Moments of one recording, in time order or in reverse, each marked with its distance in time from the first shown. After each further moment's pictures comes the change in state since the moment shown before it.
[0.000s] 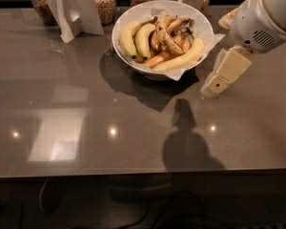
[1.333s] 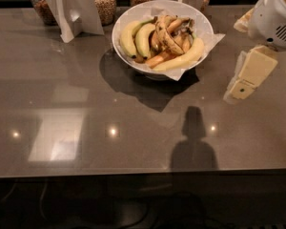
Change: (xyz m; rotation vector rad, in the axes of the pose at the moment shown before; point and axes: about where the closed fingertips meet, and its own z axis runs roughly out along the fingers) arm 0.028 0.014 -0.028 -0.057 0.156 -0.021
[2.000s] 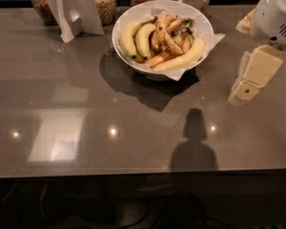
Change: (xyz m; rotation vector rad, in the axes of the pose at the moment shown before) arm 0.006 0.004 -0.005 -0.022 0.036 -0.001
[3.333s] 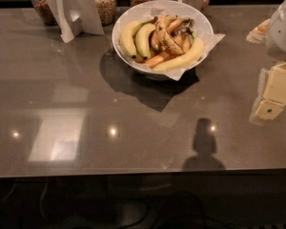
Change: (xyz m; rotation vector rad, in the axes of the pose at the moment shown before) arm 0.029 0.028 -0.009 -0.015 0.097 -0.065
